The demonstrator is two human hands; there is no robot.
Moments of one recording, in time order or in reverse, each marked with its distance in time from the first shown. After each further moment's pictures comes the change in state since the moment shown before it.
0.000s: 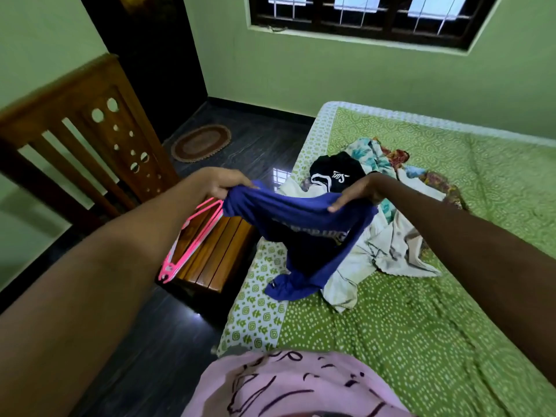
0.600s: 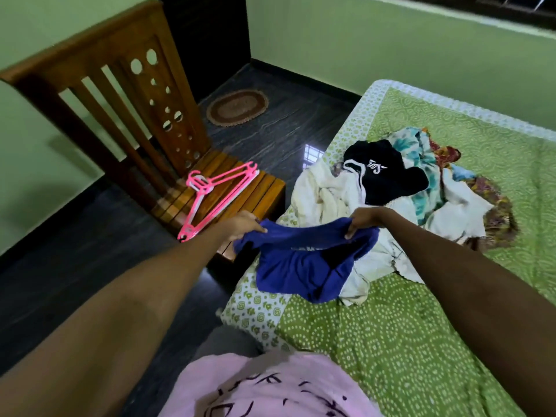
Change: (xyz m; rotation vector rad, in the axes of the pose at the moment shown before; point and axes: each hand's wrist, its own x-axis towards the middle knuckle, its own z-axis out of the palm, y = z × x) left_hand 0.031 -0.155 0.044 -0.041 0.210 -0.172; right_hand 0.106 0.028 0.024 -0.625 0.294 0.003
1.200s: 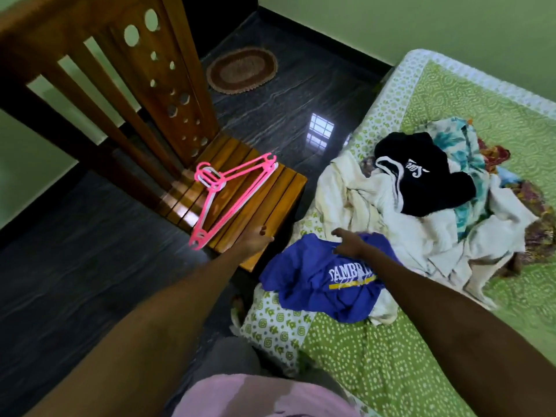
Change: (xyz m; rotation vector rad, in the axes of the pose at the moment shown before) left_hand 0.077 -0.041 -0.053 -0.119 0.074 -0.111; right_hand 0.118 -0.092 0.052 0.166 0.052 -0.010
